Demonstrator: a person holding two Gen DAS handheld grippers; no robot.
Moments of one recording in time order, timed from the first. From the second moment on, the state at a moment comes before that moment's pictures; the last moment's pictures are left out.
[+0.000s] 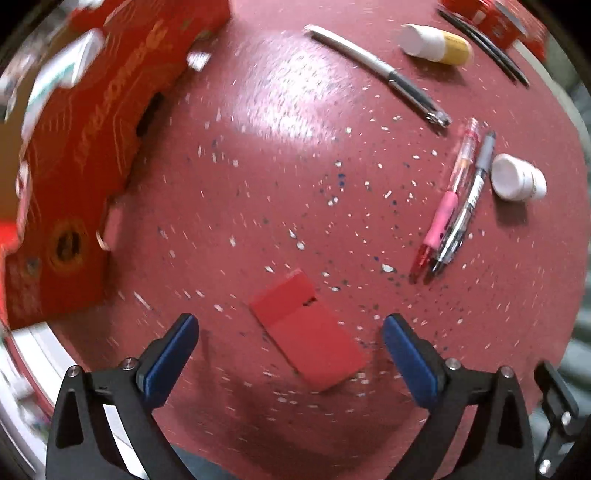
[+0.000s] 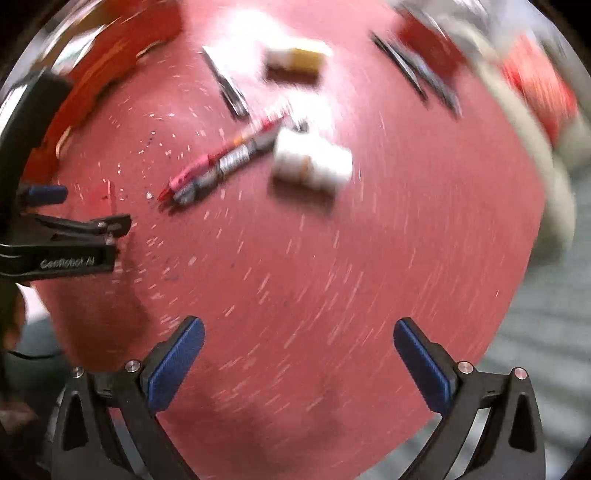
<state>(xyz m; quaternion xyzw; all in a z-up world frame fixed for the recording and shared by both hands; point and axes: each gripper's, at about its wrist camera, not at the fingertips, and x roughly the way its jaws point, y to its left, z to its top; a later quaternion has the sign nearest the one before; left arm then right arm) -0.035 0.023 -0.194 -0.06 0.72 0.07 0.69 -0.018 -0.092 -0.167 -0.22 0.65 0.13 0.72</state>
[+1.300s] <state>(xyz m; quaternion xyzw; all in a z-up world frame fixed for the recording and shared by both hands) -0.032 0.024 -0.213 -0.12 0.70 0.12 0.69 -0.038 -0.088 -0.257 -0.06 0.76 0.12 0.63</state>
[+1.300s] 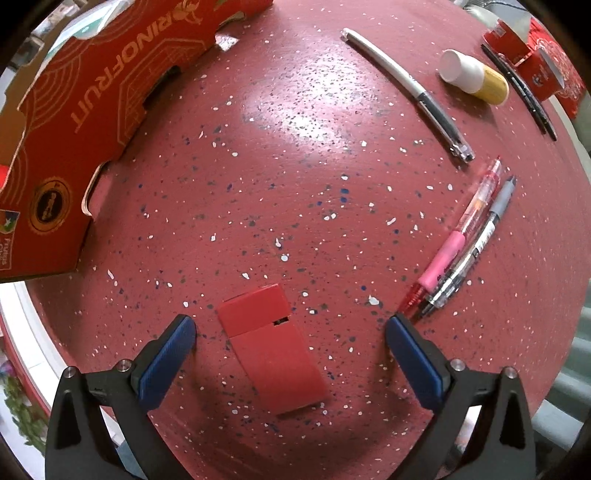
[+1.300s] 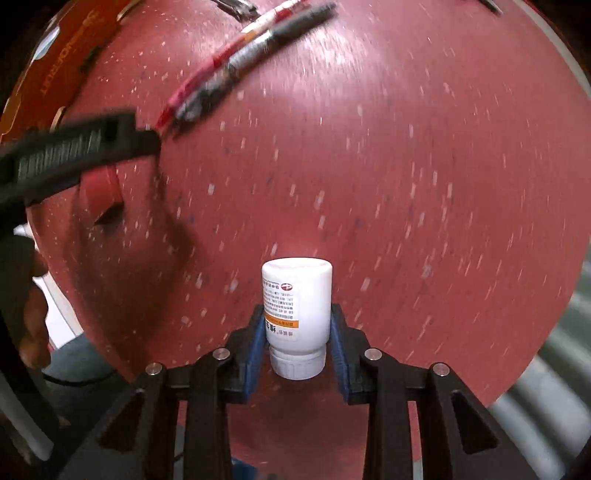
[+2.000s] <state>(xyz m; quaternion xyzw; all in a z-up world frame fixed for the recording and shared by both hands) -0.032 0.013 -0.157 0.06 0.73 -0.07 0.67 -0.053 -0.114 -0.207 0.06 0.76 0.05 0.65</state>
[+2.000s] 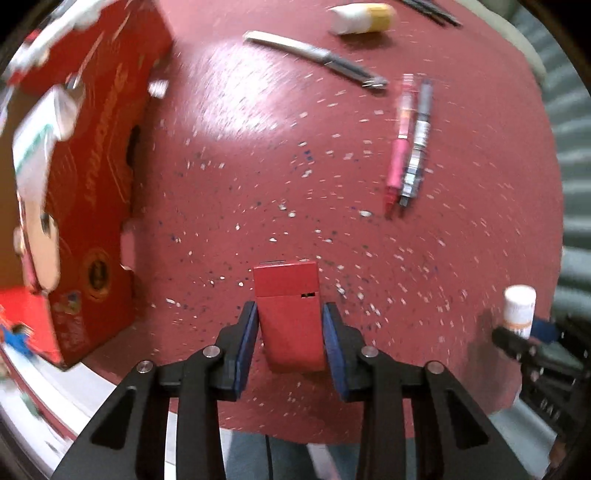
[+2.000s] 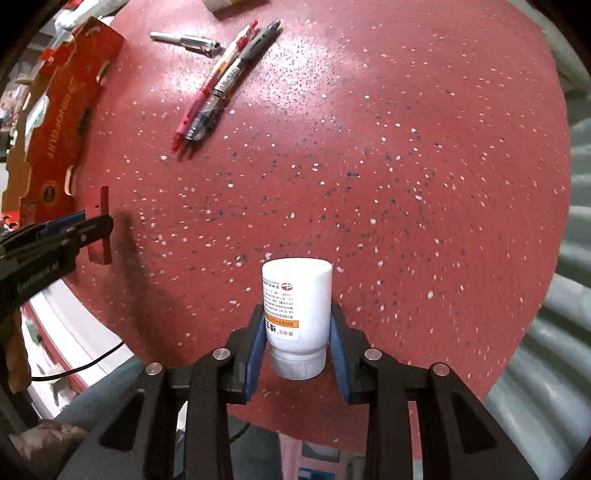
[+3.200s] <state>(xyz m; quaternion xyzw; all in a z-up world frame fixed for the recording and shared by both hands) -0.019 0.011 -0.193 0.14 0.70 -0.15 0.68 -0.127 -0.168 -0.132 0.10 0.73 -0.04 0.68</state>
